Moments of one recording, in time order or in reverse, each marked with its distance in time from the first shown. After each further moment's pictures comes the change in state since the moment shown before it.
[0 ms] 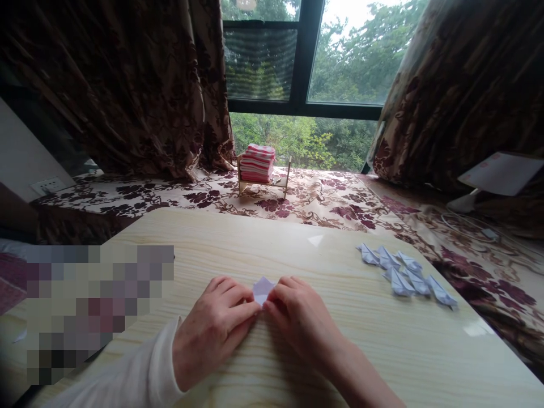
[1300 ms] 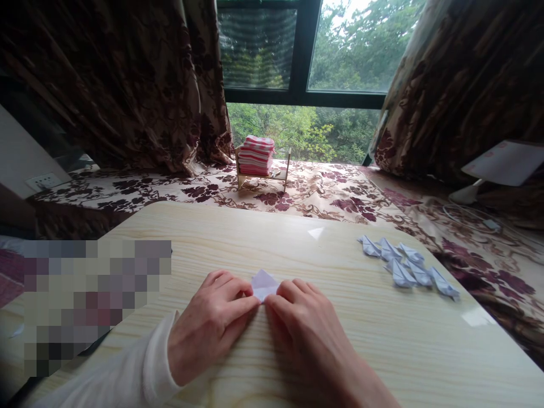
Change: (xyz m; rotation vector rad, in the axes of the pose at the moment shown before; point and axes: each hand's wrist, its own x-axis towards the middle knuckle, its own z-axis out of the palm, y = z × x) left_hand 0.001 0.002 -0.003 -0.038 -0.030 -0.028; right_hand -0.022 -0.007 -0.004 -0.227 0.041 -0.169
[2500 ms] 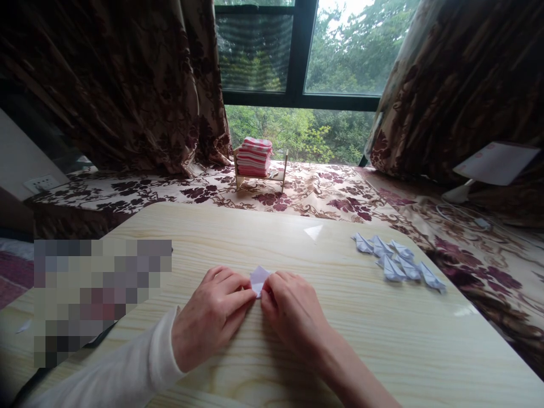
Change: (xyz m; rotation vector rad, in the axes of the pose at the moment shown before) left_hand 0.000 0.002 0.000 0.025 0.010 0.017; right_hand 0.014 -0.003 0.011 0.002 0.026 0.193
